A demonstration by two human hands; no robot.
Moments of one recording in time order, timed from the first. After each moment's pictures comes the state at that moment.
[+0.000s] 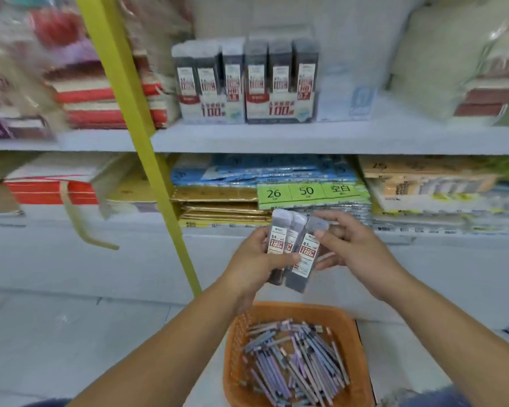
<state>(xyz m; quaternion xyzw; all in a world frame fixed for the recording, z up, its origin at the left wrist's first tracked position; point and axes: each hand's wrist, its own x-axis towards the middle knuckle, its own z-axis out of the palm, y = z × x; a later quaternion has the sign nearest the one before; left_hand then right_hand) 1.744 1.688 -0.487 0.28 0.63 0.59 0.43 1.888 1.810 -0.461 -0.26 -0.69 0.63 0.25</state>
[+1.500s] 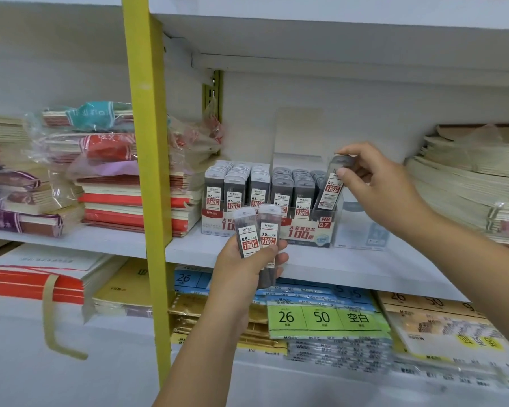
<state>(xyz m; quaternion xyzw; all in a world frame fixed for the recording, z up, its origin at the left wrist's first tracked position) 1.661 1.734 -0.358 0.29 0.49 0.78 0.28 1.783 1.915 -0.243 -0.12 -0.87 0.11 0.46</state>
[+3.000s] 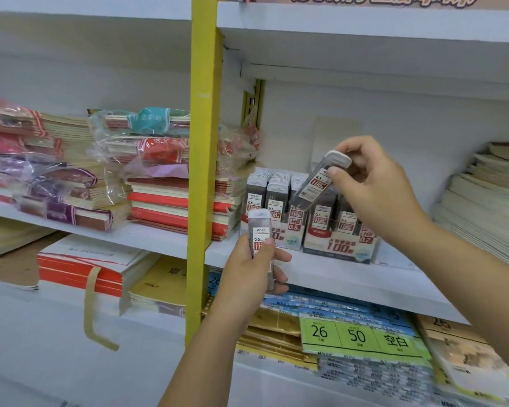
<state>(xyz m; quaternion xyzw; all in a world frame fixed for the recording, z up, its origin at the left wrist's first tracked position) 1.629 1.702 -0.350 0.31 0.53 0.76 0.22 1.732 1.843 -0.229 -0.04 -0.85 0.23 0.48</state>
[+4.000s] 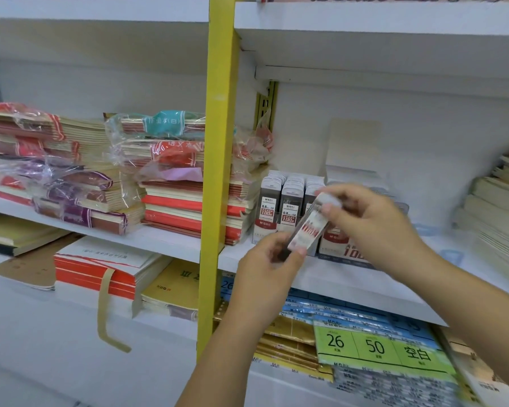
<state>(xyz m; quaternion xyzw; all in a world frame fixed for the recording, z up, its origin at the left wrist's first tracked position) 1.626 1.703 -0.352 0.38 0.61 0.69 0.09 1.726 1.825 -0.260 -0.06 -0.87 0.33 0.37</state>
